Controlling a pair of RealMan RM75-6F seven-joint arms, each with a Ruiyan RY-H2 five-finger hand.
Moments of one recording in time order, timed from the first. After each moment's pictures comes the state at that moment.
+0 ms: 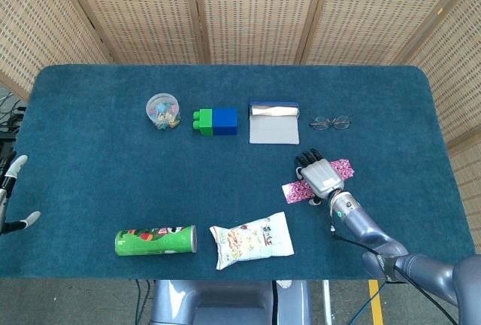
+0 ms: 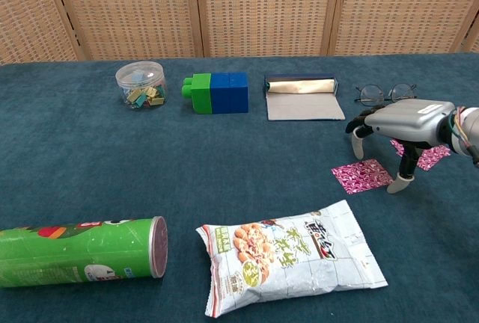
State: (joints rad) left arm -0.14 -0.98 -0.07 -1.71 1.38 1.40 0.07; right arm 0.78 -1.53 0.08 -1.19 -1.20 0.72 -0.31
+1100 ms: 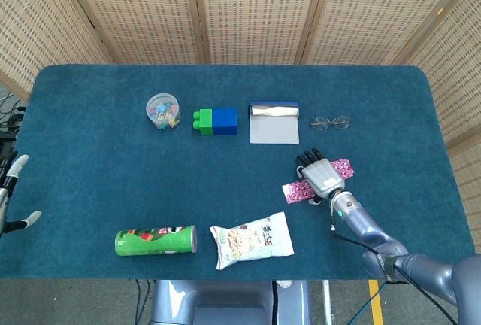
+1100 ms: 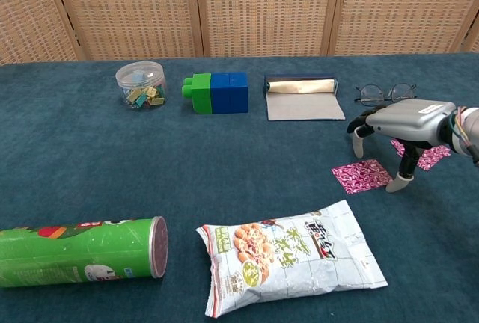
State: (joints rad) left arm -0.15 -0.98 -0.07 -1.71 1.38 1.39 0.08; right arm 0.78 -1.53 0.08 -1.18 -1.19 0.72 -0.30
